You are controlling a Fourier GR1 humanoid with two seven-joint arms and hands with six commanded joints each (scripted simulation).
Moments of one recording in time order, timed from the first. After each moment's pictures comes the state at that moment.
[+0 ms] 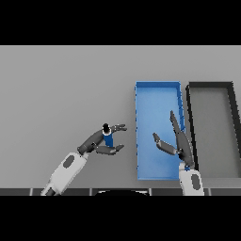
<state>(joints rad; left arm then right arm) -0.24 0.20 -0.53 -1.31 0.11 -0.20 -0.13 0.11 -0.11 0.11 -1.72 0.17 0.04 -0.04</state>
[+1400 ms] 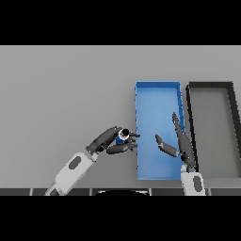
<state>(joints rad) -0.28 0.14 -0.58 -1.55 0.11 -0.15 -0.04 0.14 -0.12 0.10 -1.74 0.17 0.04 -0.06</state>
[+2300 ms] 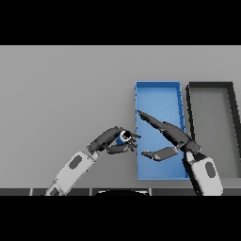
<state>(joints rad) -0.29 0.14 -0.58 -1.55 0.09 -0.17 -0.03 -0.17 -0.35 0.21 -2.00 -0.36 0.46 0.28</state>
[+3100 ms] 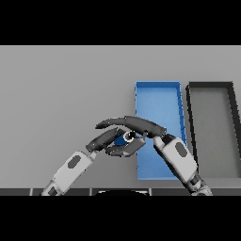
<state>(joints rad) -0.31 0.19 -0.60 -1.55 0.04 -0.22 0.01 -0.51 -0.18 0.37 -1.79 -0.33 0.55 0.40</state>
